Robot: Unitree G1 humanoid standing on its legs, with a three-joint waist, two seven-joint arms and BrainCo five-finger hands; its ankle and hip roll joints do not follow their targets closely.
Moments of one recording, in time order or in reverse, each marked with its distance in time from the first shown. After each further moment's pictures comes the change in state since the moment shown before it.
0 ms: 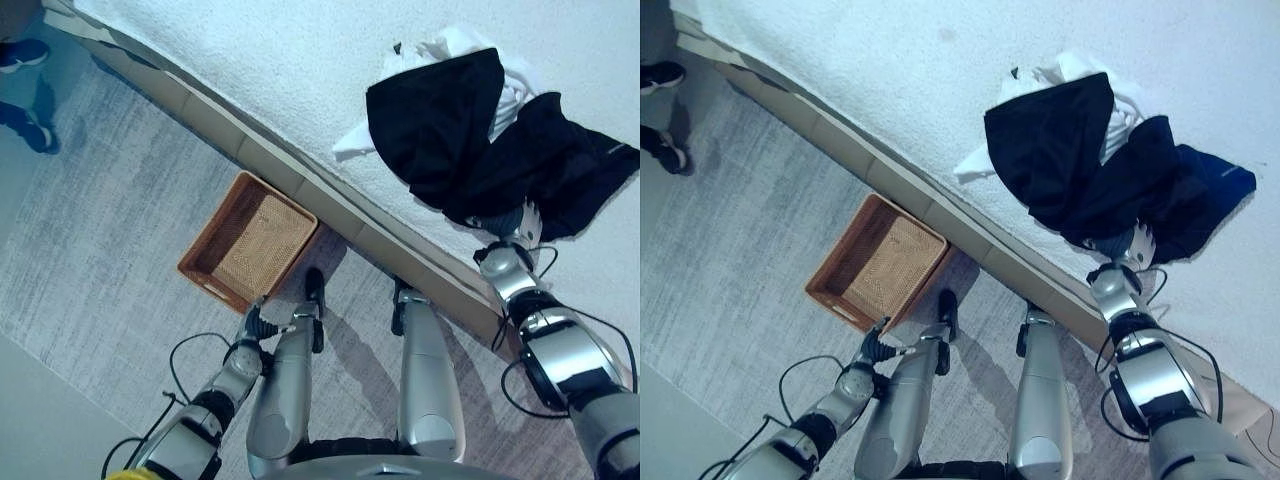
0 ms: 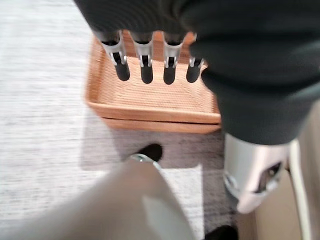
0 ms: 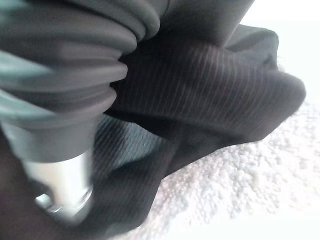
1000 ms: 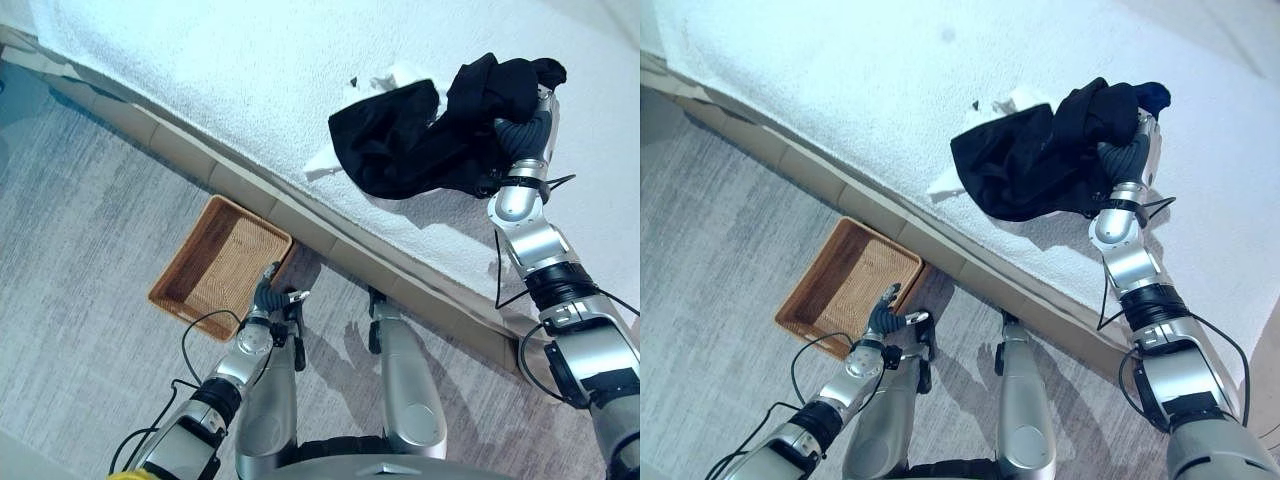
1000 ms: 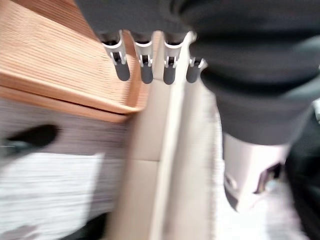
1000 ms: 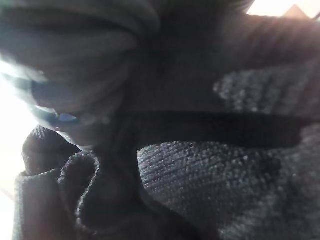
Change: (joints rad) left arm 0.056 0.053 0.054 -0.392 -0.162 -0.034 -0.043; right arm 0.118 -0.104 -0.092 -0.724 0.096 -0.059 0.023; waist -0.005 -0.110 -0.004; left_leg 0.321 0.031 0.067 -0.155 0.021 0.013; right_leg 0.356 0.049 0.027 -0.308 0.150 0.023
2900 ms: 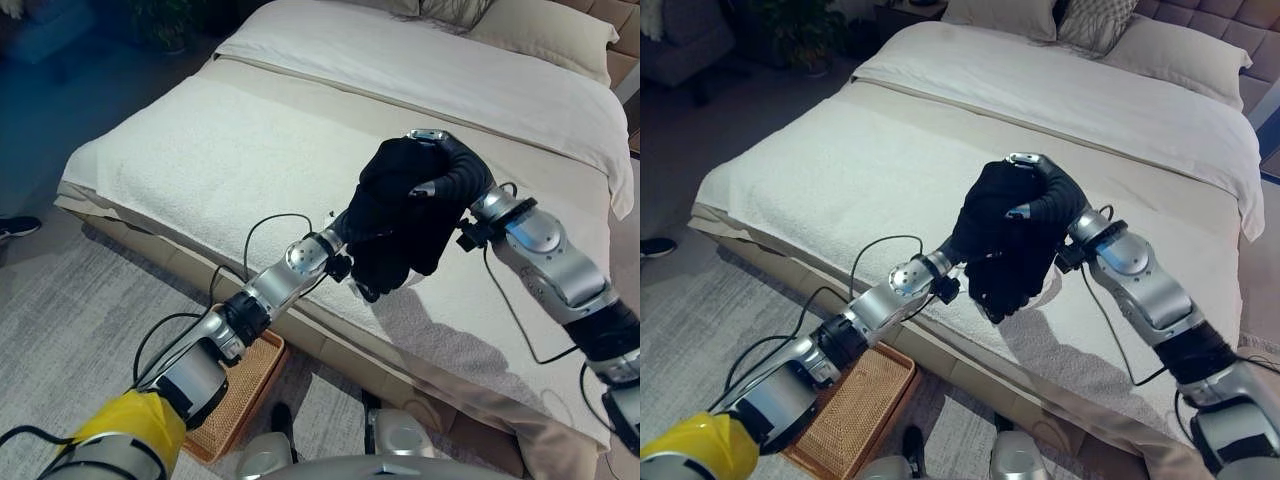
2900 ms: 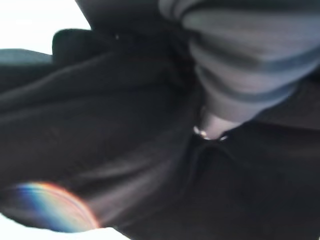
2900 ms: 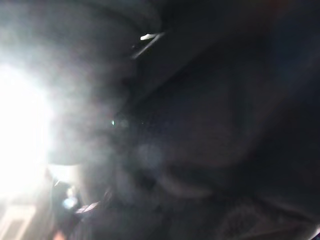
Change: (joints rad) left arm -0.435 0.028 -0.321 -0.180 -0.202 0.162 -0.325; right arm 0.246 -0.193 0.109 -0.539 0.611 0.015 0.709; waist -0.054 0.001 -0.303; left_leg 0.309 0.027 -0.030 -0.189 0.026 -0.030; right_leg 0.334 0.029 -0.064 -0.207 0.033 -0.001
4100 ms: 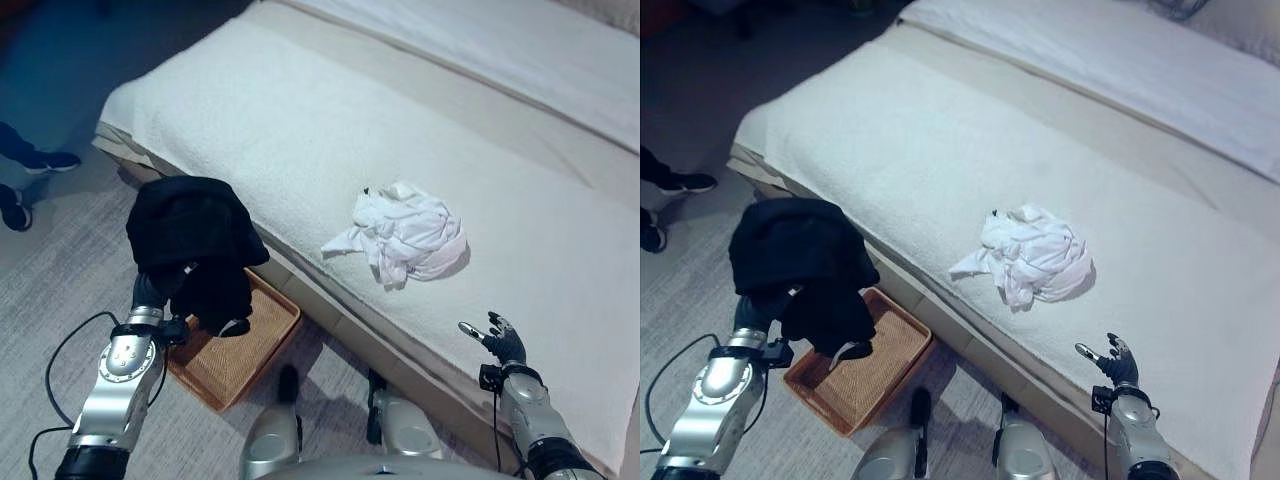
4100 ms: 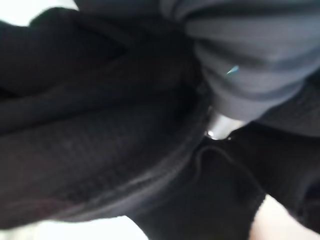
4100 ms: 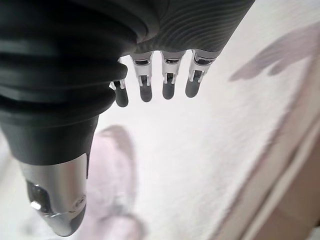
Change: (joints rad) left arm 0.805 0.237 0.777 -0.307 0.120 -0.049 0.139; right arm 0.500 0.435 -0.392 0.735 -0.382 0.037 -0.276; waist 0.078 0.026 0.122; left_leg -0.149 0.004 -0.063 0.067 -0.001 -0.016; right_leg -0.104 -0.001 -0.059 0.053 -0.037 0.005
